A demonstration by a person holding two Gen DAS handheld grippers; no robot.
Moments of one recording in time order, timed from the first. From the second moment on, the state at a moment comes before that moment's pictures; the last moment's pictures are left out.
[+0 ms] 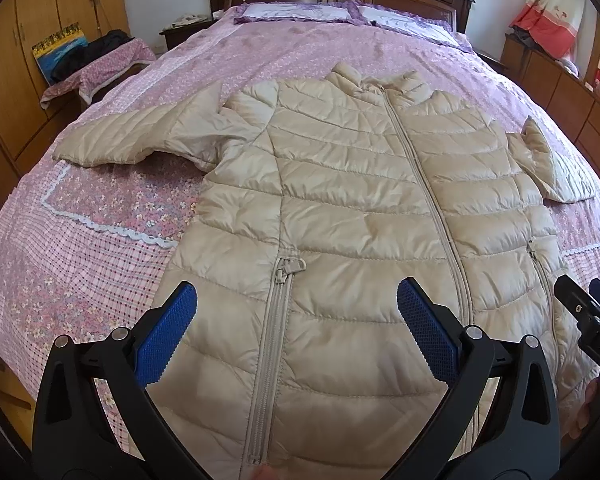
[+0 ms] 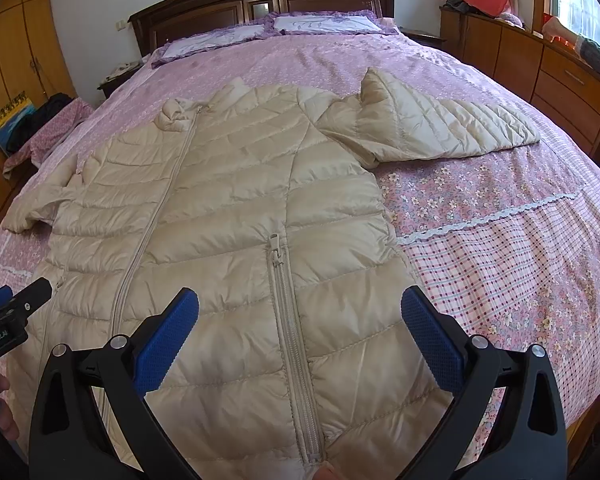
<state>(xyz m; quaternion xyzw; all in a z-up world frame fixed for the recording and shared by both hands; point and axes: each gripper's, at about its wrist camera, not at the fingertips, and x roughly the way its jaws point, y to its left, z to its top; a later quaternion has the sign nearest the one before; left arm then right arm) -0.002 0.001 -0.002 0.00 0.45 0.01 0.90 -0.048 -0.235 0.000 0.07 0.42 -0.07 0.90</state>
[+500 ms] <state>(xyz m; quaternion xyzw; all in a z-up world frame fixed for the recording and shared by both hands) -0.003 0.001 -0.002 0.00 0.45 0.01 0.89 -0.049 -0.233 0.000 0.07 0.42 -0.07 0.90</state>
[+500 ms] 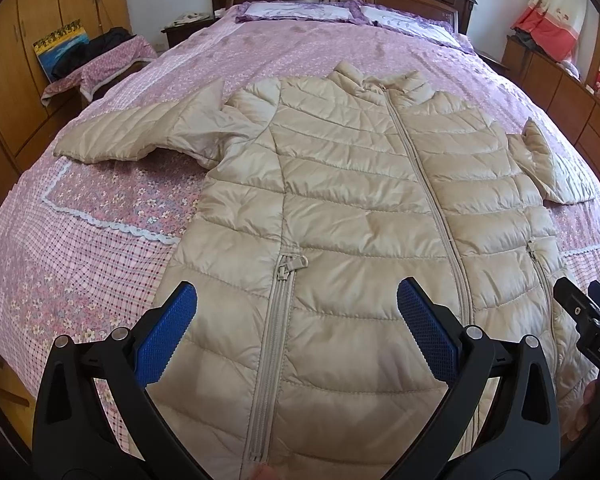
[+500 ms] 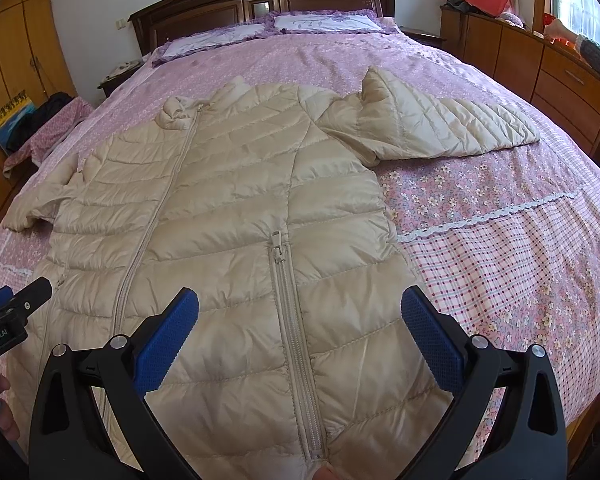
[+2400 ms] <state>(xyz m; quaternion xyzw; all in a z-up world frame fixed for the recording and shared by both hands) -0.008 0.002 0.001 -0.01 0.44 0.01 0.90 -0.050 -0.232 0.000 0.07 0.42 -0.07 0.90</state>
